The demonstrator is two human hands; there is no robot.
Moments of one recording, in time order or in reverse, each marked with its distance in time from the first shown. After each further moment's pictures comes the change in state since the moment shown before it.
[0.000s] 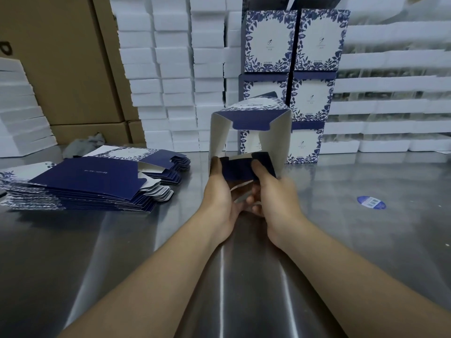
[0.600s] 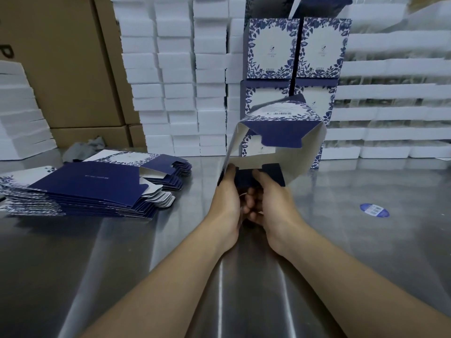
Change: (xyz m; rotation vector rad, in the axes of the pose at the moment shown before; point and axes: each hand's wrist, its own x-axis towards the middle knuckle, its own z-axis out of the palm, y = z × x) left_hand -0.003 -0.001 0.006 0.163 0.030 -0.058; right_hand 0.001 0.001 0.003 0.062 -0.123 0.095
